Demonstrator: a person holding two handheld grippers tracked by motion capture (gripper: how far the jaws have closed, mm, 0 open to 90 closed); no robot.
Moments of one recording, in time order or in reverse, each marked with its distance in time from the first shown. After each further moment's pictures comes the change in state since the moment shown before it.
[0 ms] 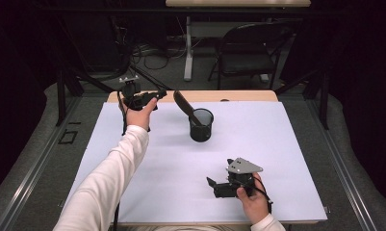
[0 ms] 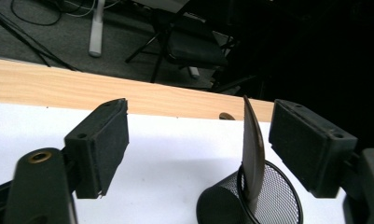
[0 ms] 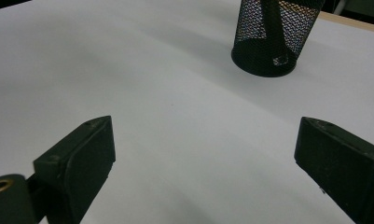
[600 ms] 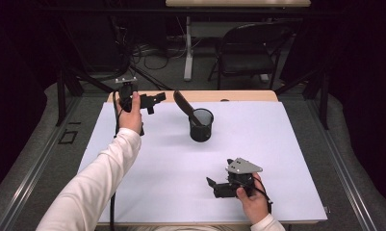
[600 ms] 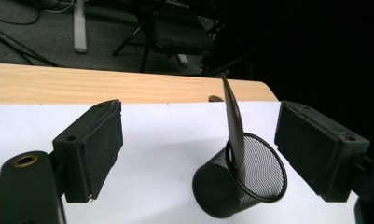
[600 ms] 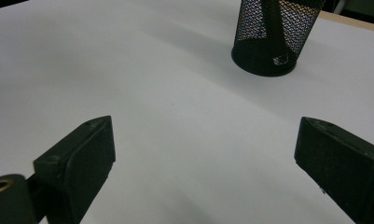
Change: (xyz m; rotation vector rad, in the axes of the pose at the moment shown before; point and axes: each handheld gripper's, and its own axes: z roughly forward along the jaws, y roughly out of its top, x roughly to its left) left arm -0.003 0.000 -0.020 0.060 -0.056 0.087; right arm 0.001 0.000 0.001 0.000 -0.001 0.002
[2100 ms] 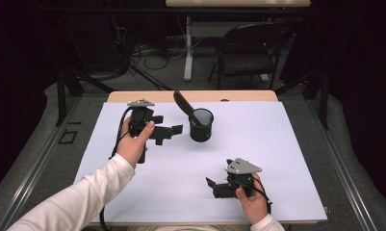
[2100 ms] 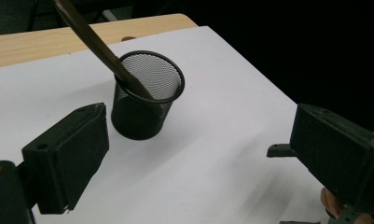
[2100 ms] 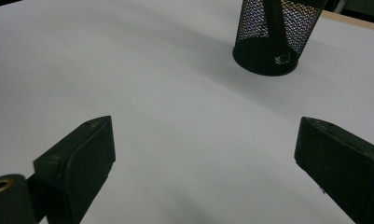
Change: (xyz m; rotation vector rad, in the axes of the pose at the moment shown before) left arm -0.060 -0.050 -0.040 0.195 -0.258 0.251; right arm 0.001 0.000 0.001 0.003 0.000 -0.004
